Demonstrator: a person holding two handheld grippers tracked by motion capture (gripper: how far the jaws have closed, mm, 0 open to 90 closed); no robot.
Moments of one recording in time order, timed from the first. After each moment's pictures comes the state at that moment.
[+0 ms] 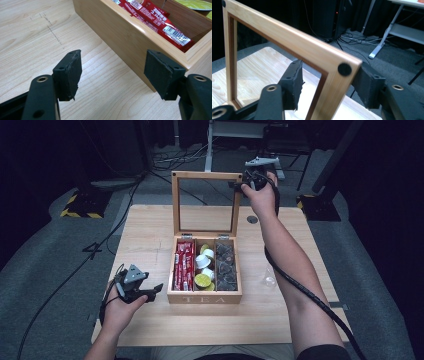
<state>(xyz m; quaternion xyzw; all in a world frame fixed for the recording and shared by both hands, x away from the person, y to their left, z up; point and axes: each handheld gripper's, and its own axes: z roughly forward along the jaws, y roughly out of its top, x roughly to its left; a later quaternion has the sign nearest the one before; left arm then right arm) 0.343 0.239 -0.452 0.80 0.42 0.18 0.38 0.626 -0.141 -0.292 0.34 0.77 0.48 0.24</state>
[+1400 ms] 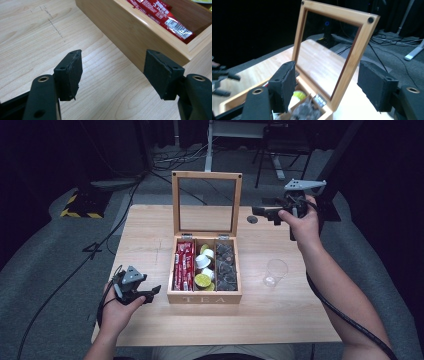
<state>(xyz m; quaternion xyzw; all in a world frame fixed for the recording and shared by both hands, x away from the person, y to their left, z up) 0.339 0.243 -0.454 0.81 0.42 0.17 0.37 0.514 -0.224 -0.279 0.28 0.79 0.53 0.14</state>
